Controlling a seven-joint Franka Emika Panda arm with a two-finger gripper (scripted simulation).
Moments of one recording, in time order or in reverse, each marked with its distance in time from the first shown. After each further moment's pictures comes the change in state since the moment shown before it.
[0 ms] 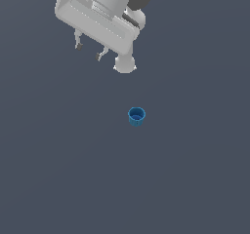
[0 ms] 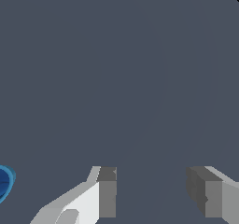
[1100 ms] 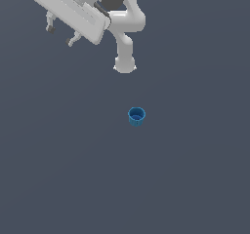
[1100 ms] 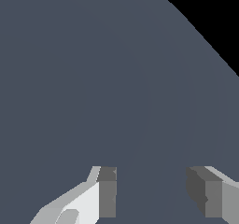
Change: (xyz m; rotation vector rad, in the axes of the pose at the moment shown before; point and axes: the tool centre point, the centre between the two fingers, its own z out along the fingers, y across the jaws) arm -0.037 0.091 0.007 -0.105 0.158 0.124
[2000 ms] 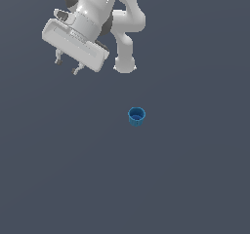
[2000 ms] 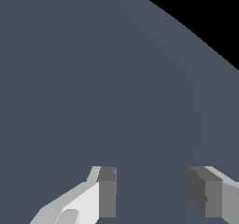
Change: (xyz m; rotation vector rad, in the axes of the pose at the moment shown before) arm -0.034 -0.043 0.077 0.049 0.090 0.055
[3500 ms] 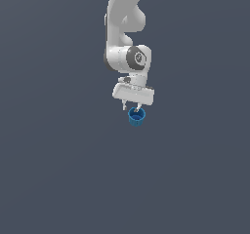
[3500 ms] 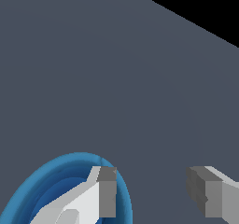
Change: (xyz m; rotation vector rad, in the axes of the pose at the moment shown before) arm -0.119 -0.297 0.037 0.309 0.191 -0.192
